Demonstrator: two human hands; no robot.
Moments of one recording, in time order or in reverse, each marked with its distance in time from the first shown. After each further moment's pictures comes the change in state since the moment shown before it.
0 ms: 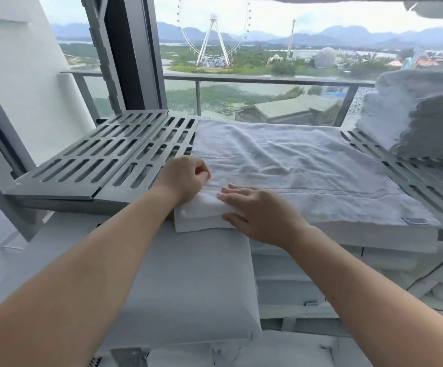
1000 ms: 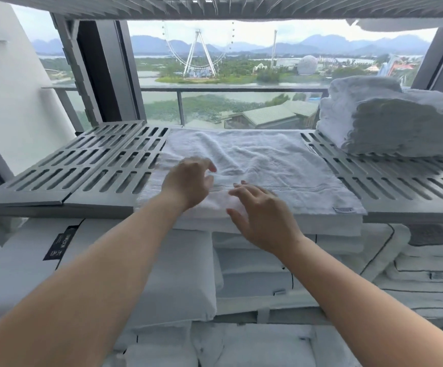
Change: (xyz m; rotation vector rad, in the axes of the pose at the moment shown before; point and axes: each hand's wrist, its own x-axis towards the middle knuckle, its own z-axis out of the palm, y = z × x) left_hand -0.013 0.096 0.029 0.120 0.010 0.144; right_hand -0.082 0.013 -0.038 -0.079 0.241 0.267
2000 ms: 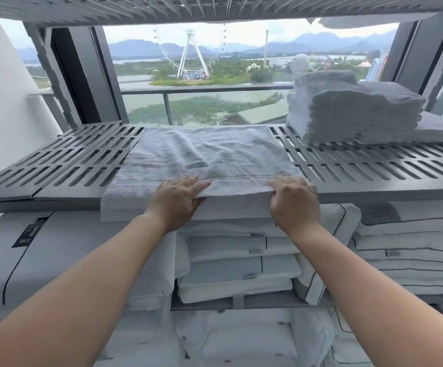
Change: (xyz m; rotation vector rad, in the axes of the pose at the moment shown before) left_hand -0.053 0.057 0.043 0.232 -0.163 0.142; right_hand -0.066 0.105 -0.057 -0.333 0.000 0.434
